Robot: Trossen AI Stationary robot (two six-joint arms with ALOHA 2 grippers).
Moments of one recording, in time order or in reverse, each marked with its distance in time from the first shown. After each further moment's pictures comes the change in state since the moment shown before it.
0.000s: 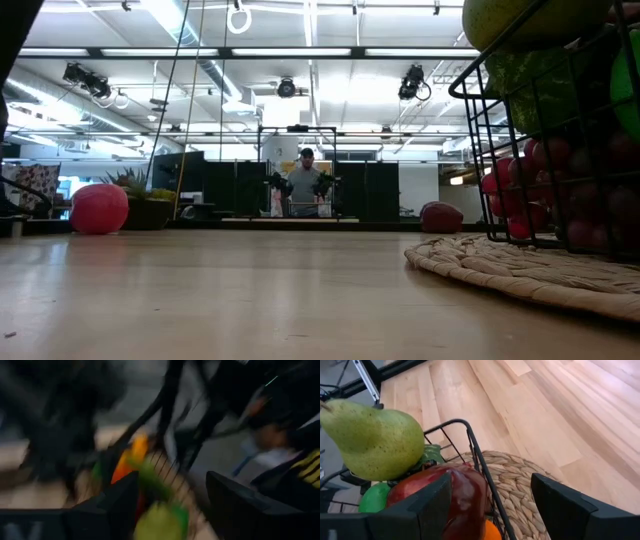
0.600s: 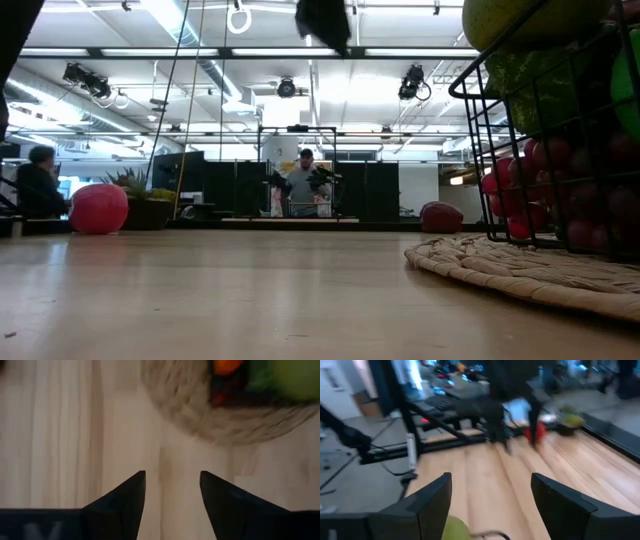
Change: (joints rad) left arm 0.027 -0.012 -0.198 -0.516 -0.434 -0.070; right arm -0.023 0.075 0.001 0.682 0.129 -0.644
